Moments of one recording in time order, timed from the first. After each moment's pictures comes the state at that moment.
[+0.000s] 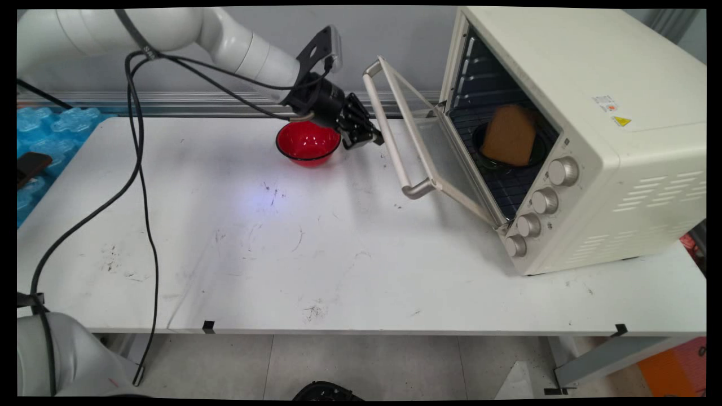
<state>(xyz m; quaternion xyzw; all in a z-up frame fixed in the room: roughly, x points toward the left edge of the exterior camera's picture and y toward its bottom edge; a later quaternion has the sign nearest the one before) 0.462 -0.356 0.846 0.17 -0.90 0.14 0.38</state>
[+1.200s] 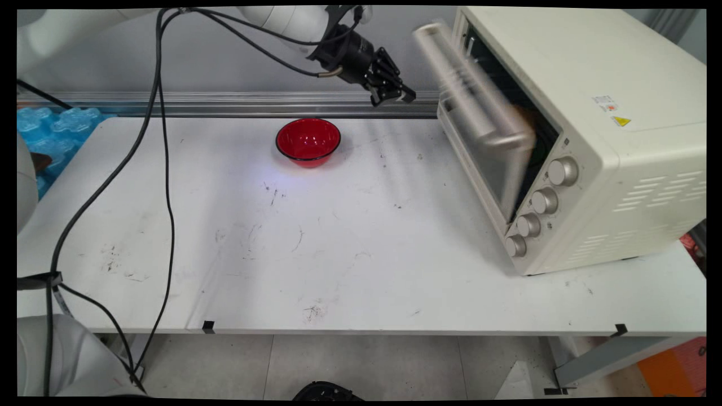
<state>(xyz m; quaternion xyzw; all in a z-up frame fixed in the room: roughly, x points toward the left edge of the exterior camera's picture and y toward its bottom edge) 0.439 -0.416 0.895 0.12 -0.89 0.18 0.40</state>
